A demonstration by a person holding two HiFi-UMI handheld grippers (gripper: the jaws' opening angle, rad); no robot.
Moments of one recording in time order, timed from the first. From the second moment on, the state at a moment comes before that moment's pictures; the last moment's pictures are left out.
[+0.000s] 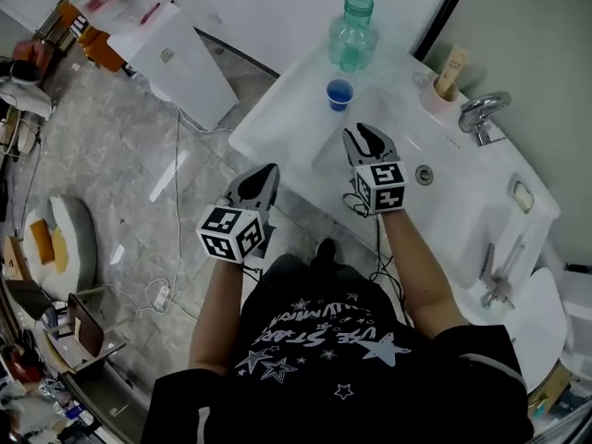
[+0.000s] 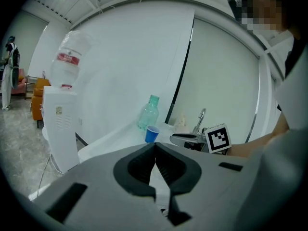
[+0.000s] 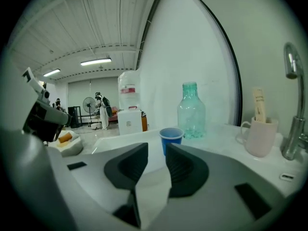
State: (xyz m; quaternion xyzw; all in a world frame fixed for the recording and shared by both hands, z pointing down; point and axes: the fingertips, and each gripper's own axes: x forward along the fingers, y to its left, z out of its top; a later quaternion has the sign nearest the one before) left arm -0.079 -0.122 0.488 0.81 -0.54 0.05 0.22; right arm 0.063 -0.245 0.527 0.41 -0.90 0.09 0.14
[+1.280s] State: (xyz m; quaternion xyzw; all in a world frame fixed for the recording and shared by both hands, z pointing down) left arm -0.125 0.056 0.450 0.79 -0.58 -0.01 0.18; right arm 0.036 -0.084 0.456 0.39 -0.91 0.03 0.14
